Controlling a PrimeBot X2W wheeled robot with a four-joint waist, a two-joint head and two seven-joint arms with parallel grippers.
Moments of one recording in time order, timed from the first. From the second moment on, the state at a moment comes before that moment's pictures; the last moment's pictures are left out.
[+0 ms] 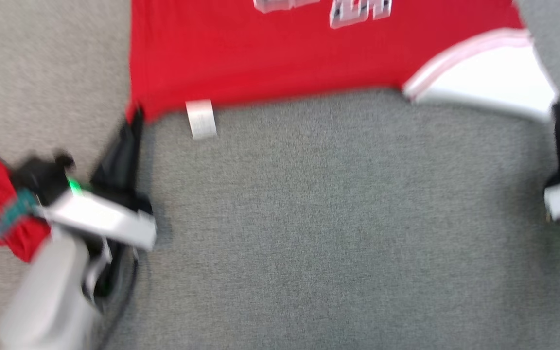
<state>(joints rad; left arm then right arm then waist) -0.52 0.30 -0.33 0.35 -0.63 -0.13 -0.26 -0.46 -0.32 0.05 0.29 0.92 0.13 -0.05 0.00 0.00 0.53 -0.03</state>
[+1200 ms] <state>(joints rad) 0.31 0.27 -0.35 -0.17 -0.71 0.07 -0.19 0.23 -0.19 -0.13 0.03 0.97 0.13 0.10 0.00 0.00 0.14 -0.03</state>
